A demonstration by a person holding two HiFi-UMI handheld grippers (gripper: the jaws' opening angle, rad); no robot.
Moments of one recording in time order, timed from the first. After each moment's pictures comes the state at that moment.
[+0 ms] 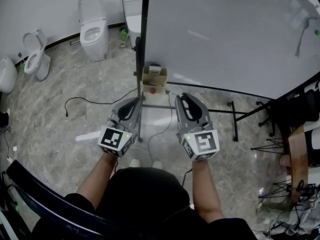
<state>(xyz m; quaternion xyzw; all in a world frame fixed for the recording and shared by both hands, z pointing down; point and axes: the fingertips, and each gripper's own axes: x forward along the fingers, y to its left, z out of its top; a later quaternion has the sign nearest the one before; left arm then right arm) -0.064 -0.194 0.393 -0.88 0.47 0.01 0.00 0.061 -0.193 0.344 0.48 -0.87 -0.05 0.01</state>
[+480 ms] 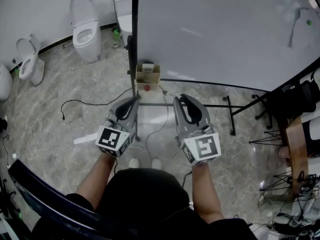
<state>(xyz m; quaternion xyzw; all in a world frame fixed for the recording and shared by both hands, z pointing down) -0.053 -0.186 0.390 -0.89 0.46 0.00 0.00 0.071 -0.161 0.326 0.49 -0.87 -0.06 0.00</state>
